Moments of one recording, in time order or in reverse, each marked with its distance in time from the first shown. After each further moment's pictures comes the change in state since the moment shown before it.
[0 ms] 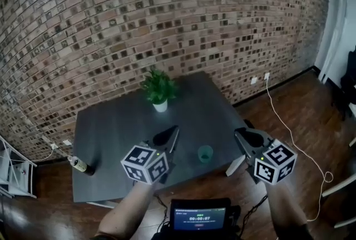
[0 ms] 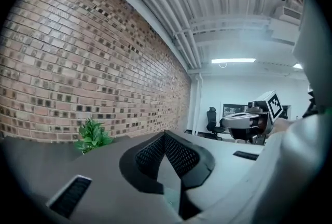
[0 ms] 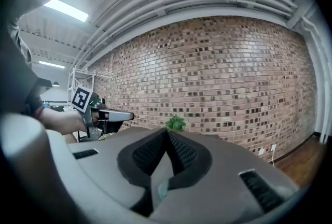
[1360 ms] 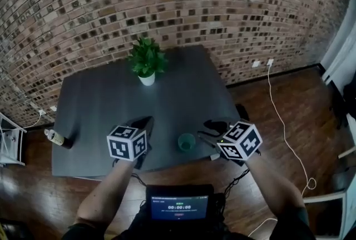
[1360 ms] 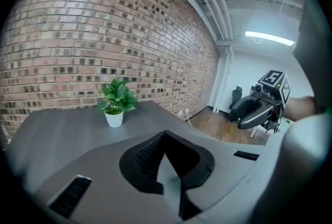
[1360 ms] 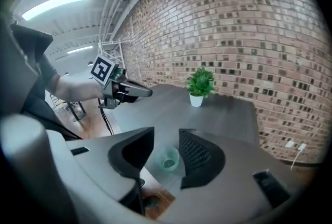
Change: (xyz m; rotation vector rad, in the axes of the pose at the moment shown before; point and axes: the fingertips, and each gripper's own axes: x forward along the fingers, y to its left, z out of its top) left arm 0.040 0.083 -0.142 -0.092 0.334 0.271; right arm 0.106 -0.022 -0.137 -0.110 0.485 0.412
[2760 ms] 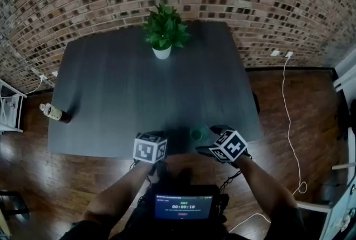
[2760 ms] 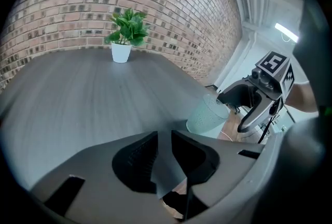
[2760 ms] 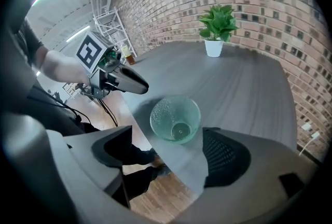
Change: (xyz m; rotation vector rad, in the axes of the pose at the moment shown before) left arm 0.033 0.005 -0.199 -0.197 0.367 0.036; right arm 0.117 0.011 -0.143 0.027 0.416 0.144
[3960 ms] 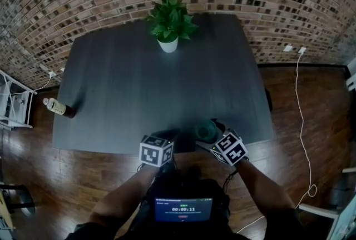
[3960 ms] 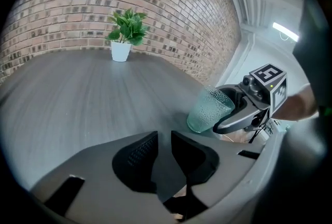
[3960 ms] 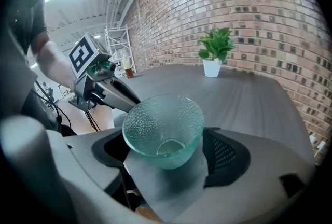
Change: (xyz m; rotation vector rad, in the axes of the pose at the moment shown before) left arm 0.020 -0.008 -0.023 0.006 -0.067 0.013; right arm 0.043 -0.017 0.020 -0.089 -0.340 -0.079
